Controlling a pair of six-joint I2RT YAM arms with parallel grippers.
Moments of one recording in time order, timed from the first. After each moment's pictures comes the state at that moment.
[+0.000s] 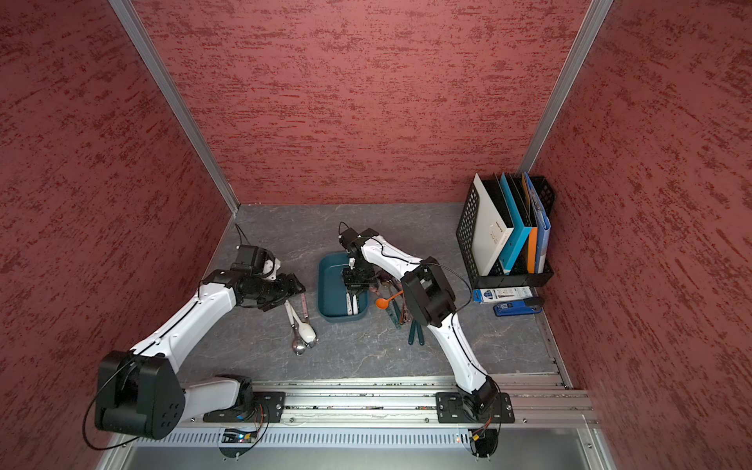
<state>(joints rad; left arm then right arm) -0.13 1.26 0.89 -0.77 0.33 -0.51 0.67 2.36 2.03 -1.18 -0.33 0.48</state>
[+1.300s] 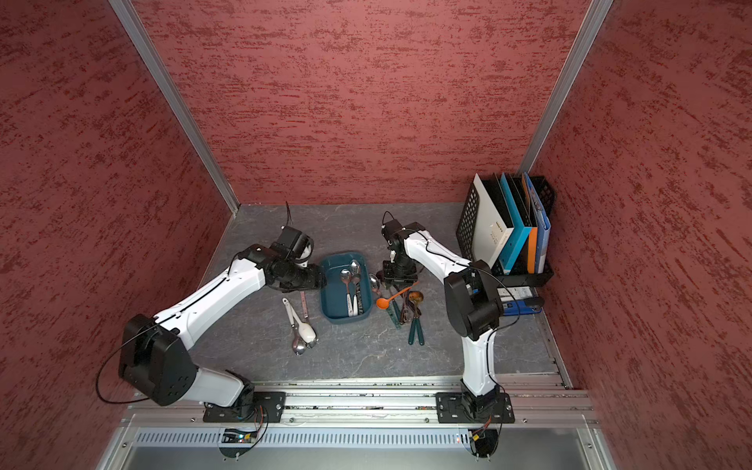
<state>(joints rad) -0.44 1.46 1.20 -0.92 0.08 -0.47 0.48 2.00 1.62 -1.14 -0.22 0.45</state>
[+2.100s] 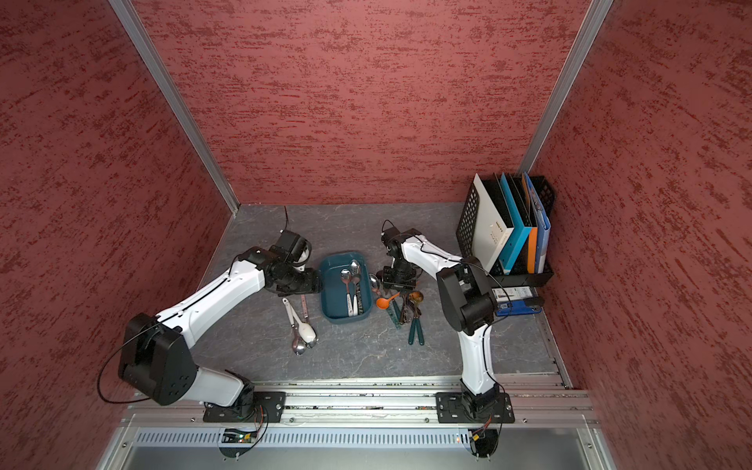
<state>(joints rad) -0.41 1.46 1.15 -0.92 0.07 -0.45 0.47 2.05 1.57 -1.08 -0.22 0.54</state>
